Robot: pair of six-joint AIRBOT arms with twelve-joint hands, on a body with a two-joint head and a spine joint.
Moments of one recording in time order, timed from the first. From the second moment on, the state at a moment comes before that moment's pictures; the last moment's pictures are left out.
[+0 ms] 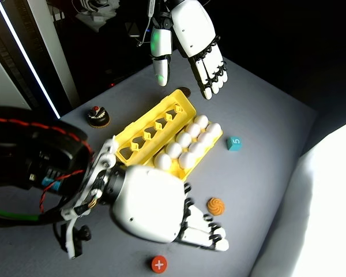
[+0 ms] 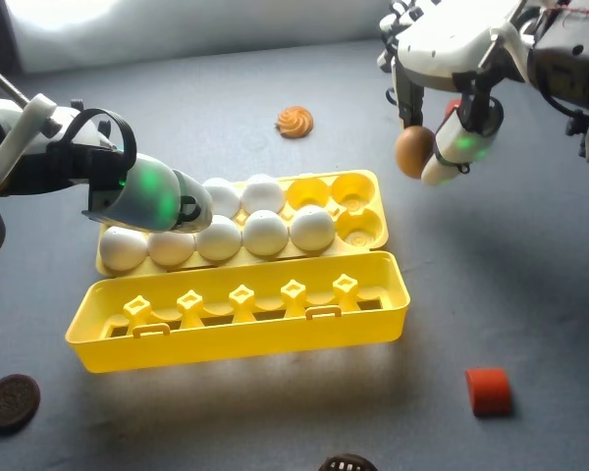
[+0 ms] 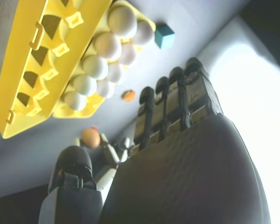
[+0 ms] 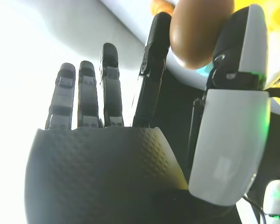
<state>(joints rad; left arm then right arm) 0.06 -0.85 0.58 0.89 1.24 -0.24 -0.25 -1.31 1.37 1.16 0.24 -2.31</state>
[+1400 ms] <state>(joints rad) 0.06 -0.85 0.58 0.90 1.24 -0.24 -0.33 -1.33 1.44 1.13 0.27 -2.35</state>
